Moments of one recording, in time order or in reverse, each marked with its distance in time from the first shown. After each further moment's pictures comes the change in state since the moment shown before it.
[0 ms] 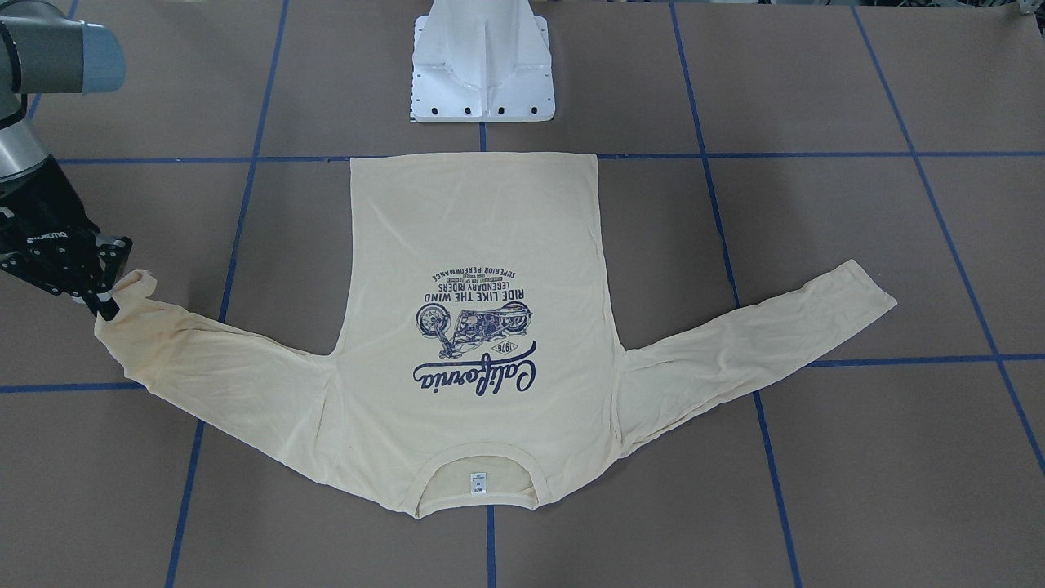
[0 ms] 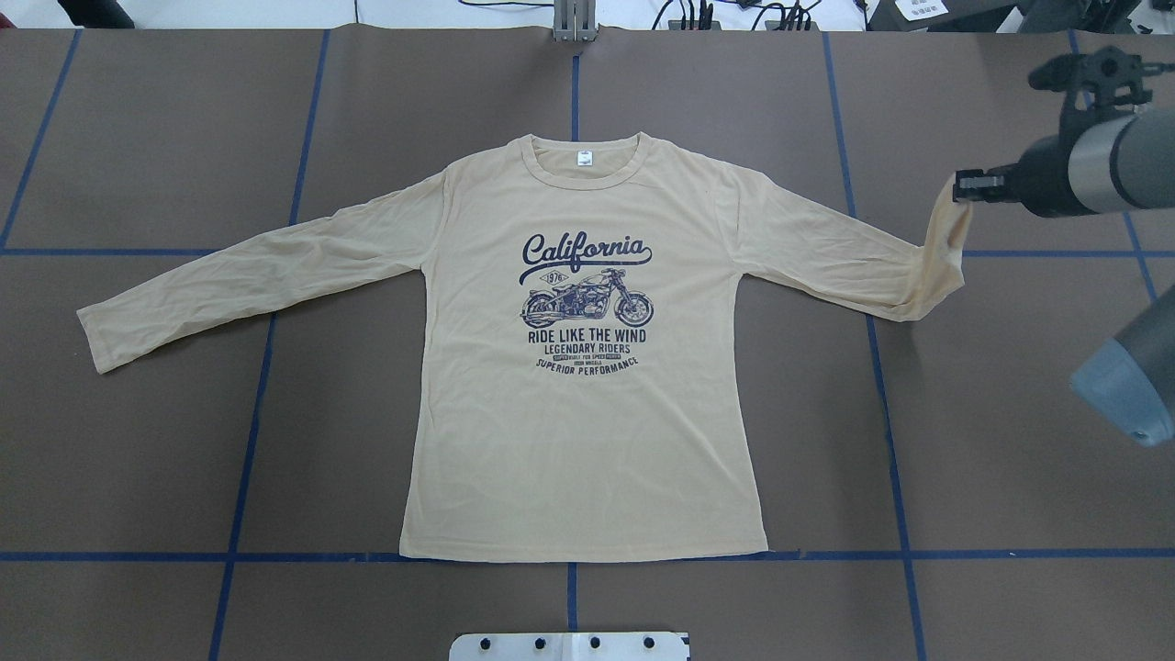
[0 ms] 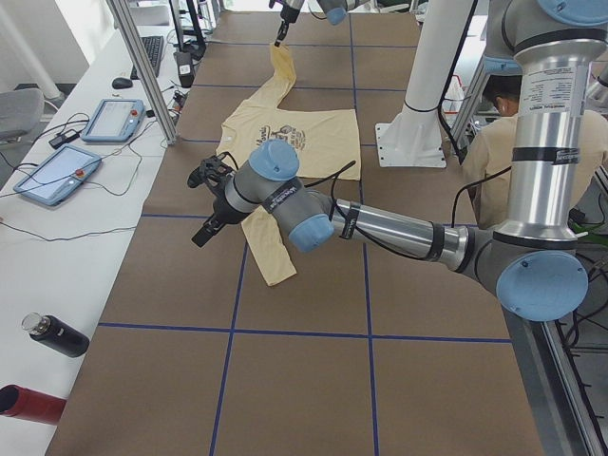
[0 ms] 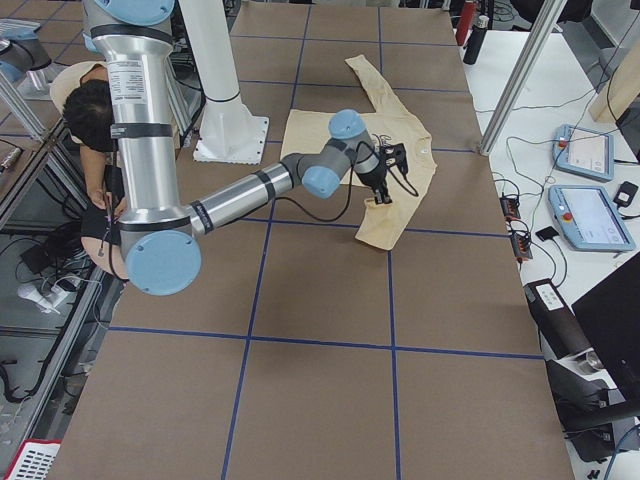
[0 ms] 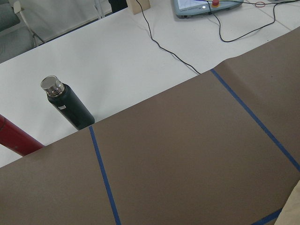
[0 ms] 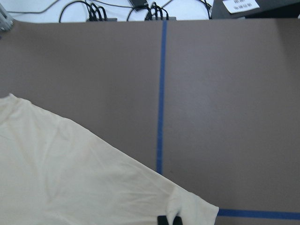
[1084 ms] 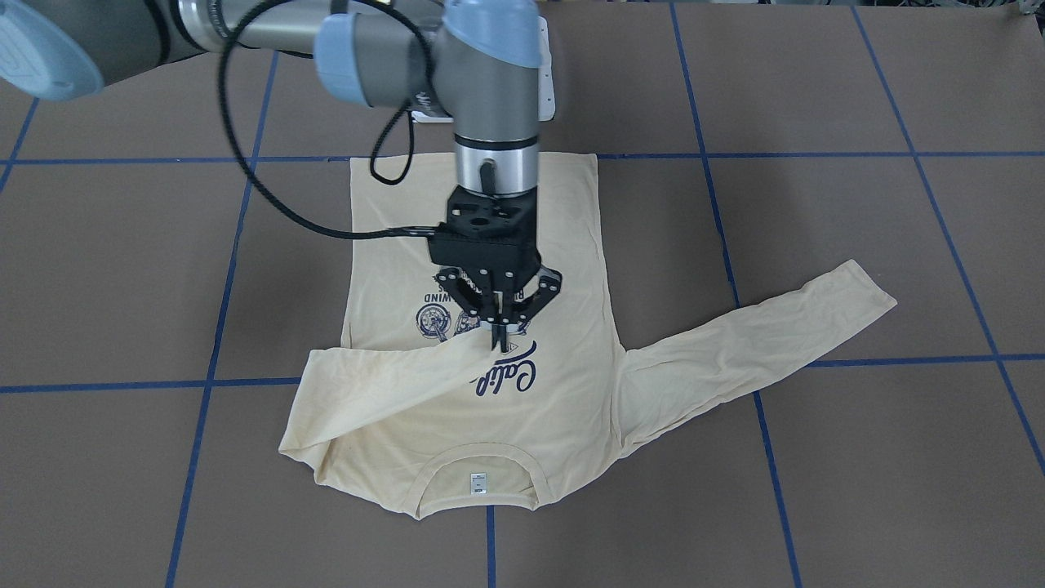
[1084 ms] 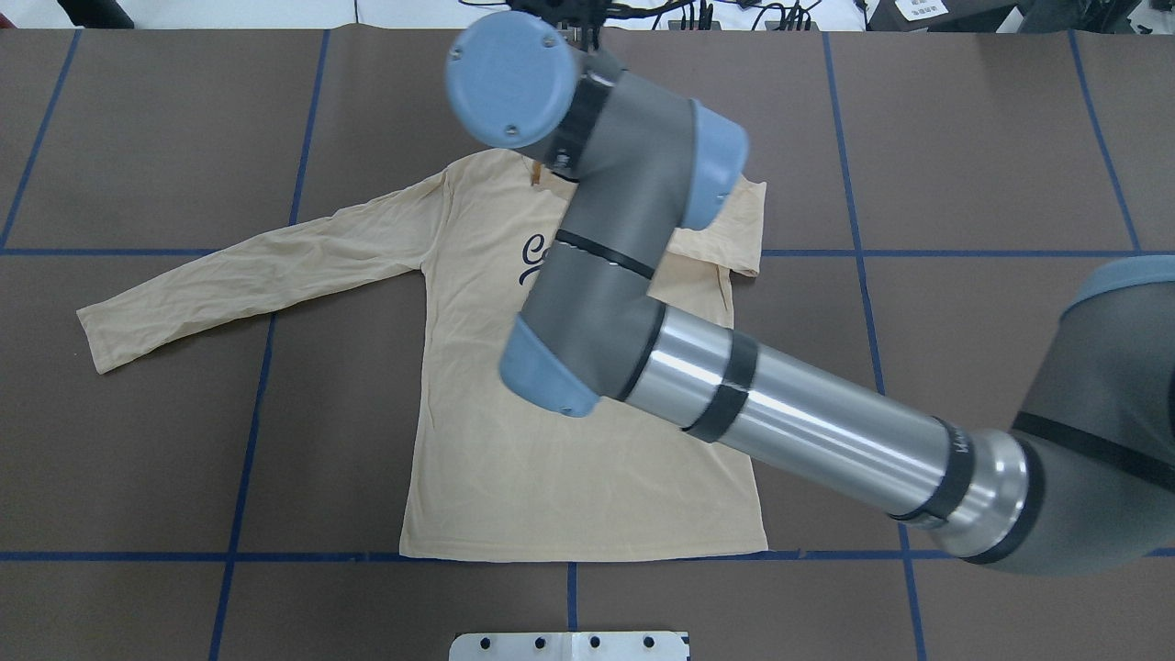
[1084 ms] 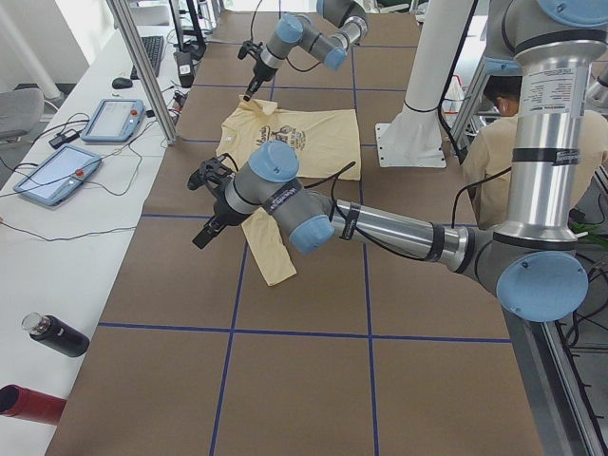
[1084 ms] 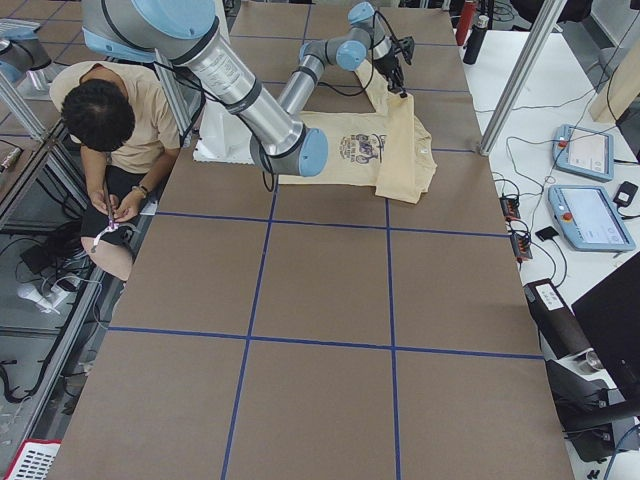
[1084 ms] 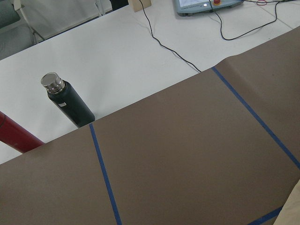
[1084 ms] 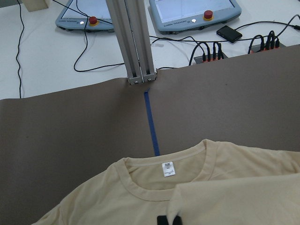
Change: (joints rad) left arm 0.000 0.001 0.004 0.007 -0.001 0.000; right arm -0.373 0.916 -0.609 -0.334 -0.451 0.463
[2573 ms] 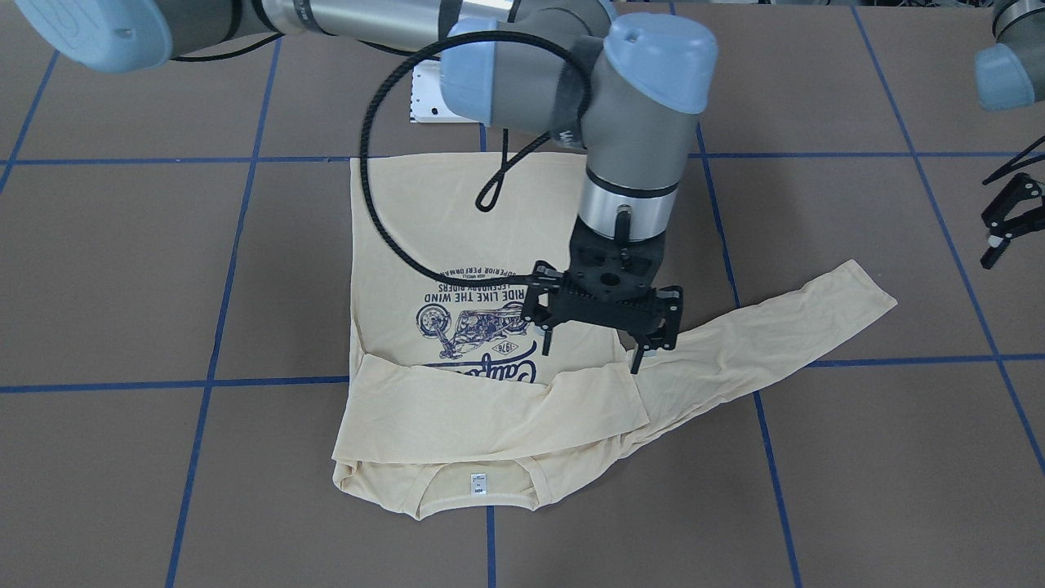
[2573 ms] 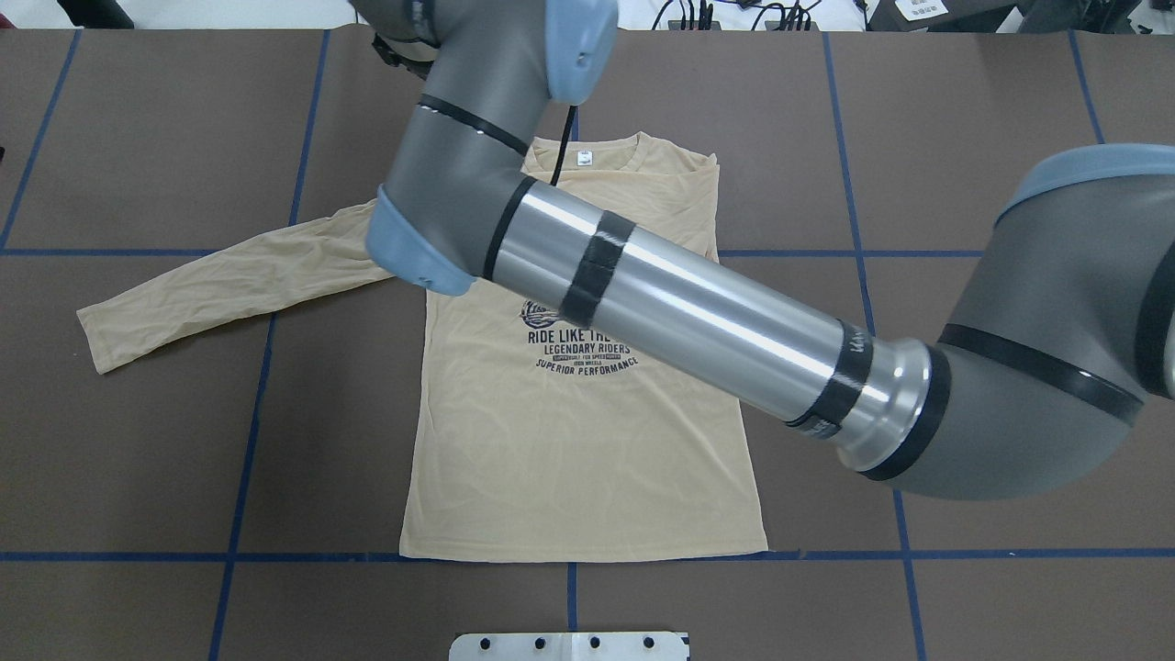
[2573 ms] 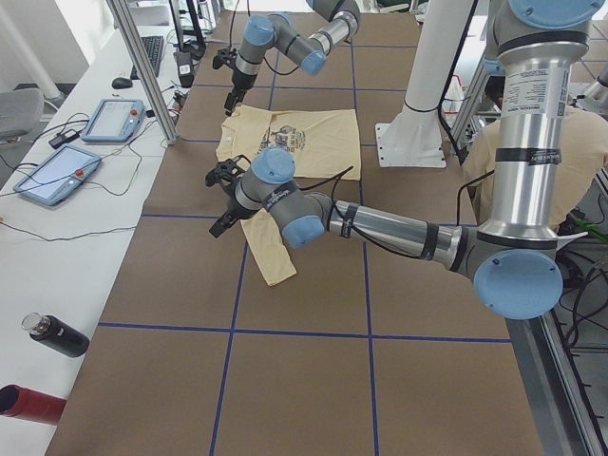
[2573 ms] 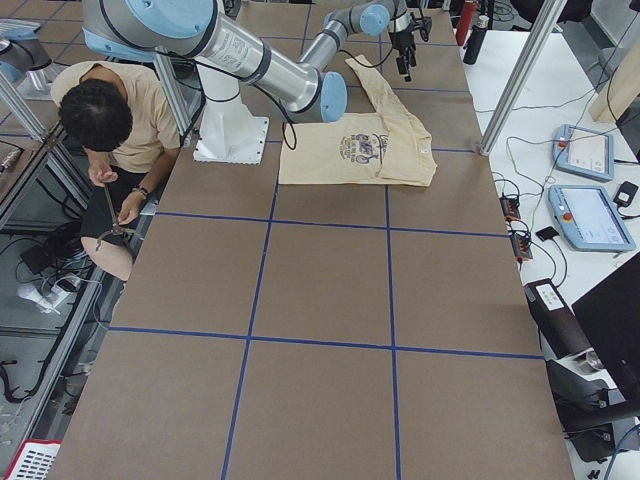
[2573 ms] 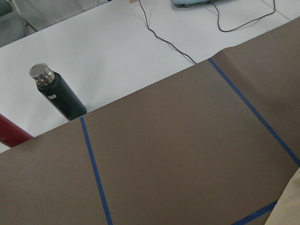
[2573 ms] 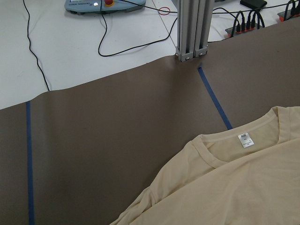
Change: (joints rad) left arm 0.207 -0.001 0.023 -0.088 0.011 -0.043; right arm 0.104 0.170 -0.206 -0.048 0.253 -0.051
